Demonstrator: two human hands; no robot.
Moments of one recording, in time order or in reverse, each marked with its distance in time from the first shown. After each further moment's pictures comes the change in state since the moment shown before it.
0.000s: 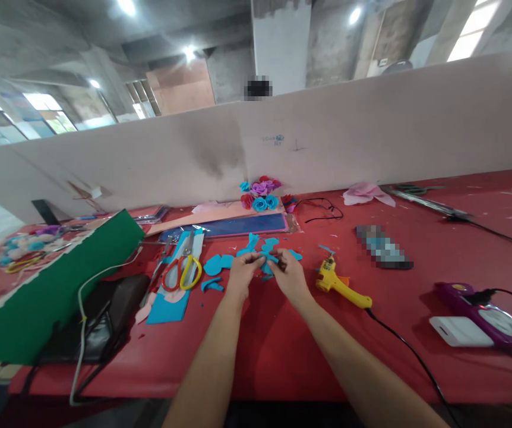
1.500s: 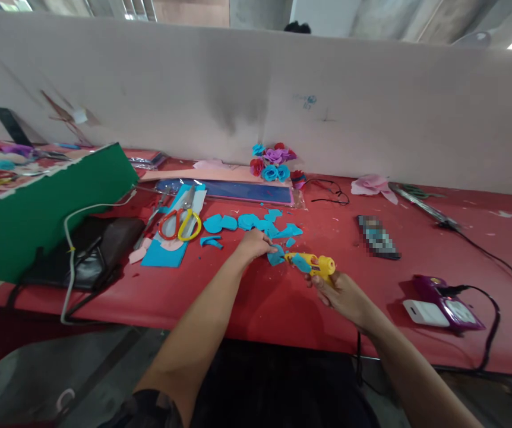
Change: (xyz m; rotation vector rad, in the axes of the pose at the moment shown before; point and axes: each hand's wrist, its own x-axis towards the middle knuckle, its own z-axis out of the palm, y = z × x) left_hand -0.003 -0.013 0.004 0.588 -0.195 -0.095; right_hand -0.076 -0.067 -0.101 -0.644 -0.416 0.337
